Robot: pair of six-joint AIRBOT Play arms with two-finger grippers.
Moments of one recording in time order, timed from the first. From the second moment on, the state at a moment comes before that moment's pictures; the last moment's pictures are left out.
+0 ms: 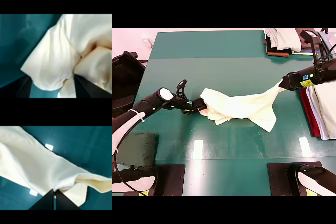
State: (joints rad) left arm -0.27 -1.39 0.90 0.86 -0.77 -1.56; right arm 0.13 -1.04 1.35 -1.28 1.40 1.52
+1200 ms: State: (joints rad) left arm 0.00 -0.74 1.88 1.14 -0.82 -1.46; right arm 0.12 -0.86 2.04 -1.46 1.43 1.51
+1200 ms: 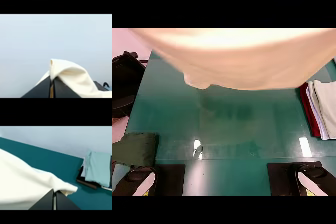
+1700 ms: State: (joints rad) left arm 0.01 -1.06 1.91 1.24 -1.05 -1.53; right arm 0.12 -1.10 1.98 -1.50 1.56 1.54
